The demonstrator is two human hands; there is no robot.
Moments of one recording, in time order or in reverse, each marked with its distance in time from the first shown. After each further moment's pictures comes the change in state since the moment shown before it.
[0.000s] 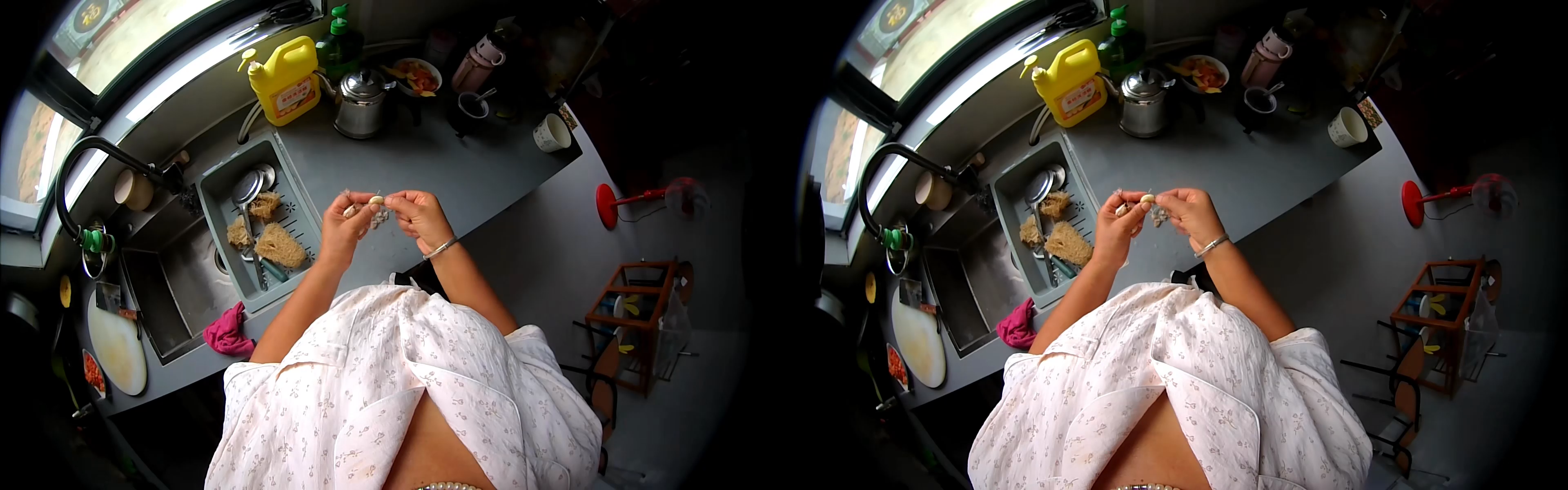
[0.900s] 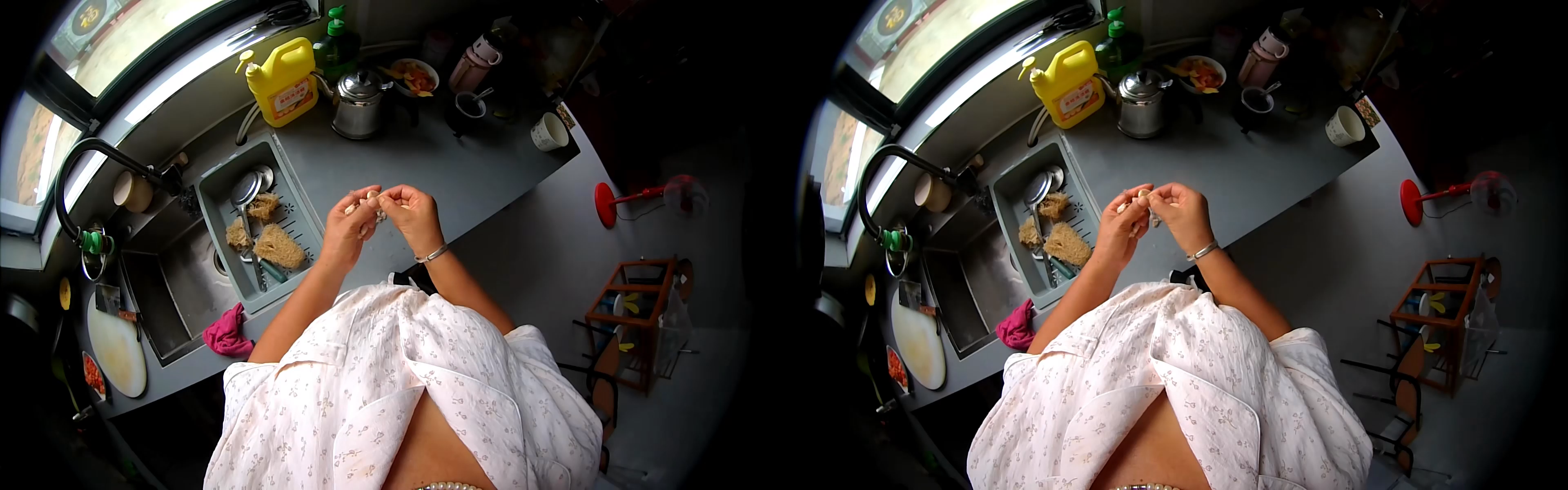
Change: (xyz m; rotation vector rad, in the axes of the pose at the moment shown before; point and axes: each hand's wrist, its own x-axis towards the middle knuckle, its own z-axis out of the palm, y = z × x) left_hand -0.003 0.009 0.014 -0.232 -0.037 -0.116; right_hand -0.002 0.007 0.021 -0.202 0.143 -0.353
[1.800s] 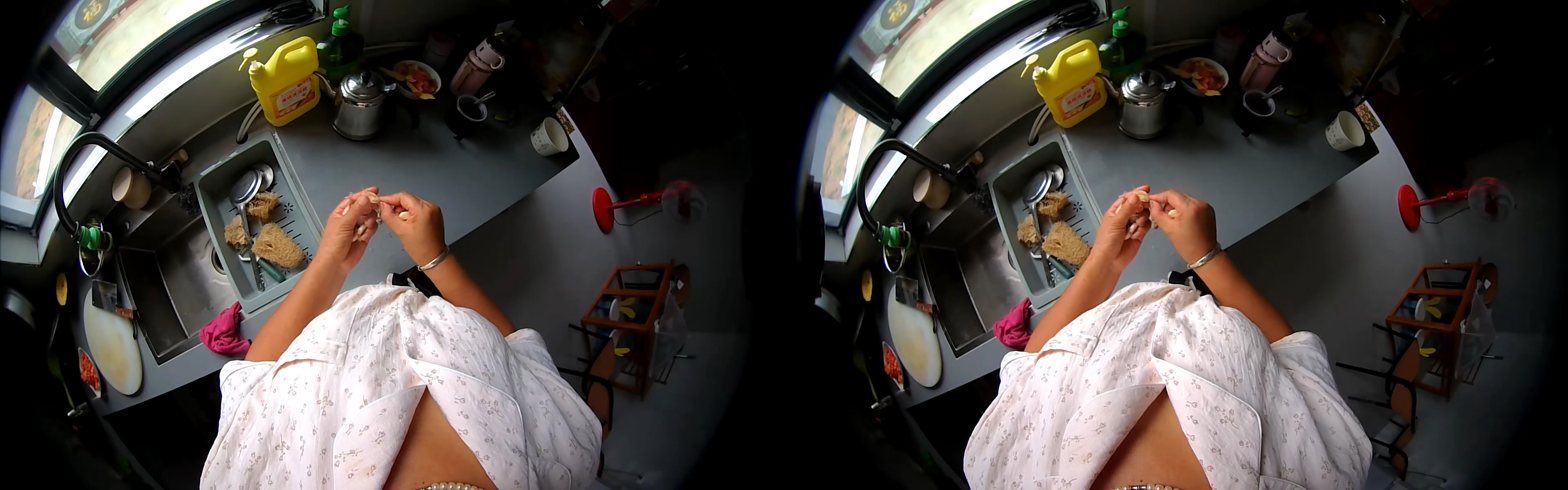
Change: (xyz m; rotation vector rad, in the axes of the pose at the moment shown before) left_hand 0.003 -0.002 -0.008 -0.220 -0.005 -0.090; right_hand -0.006 -0.007 -0.001 -0.673 0.091 -0.477
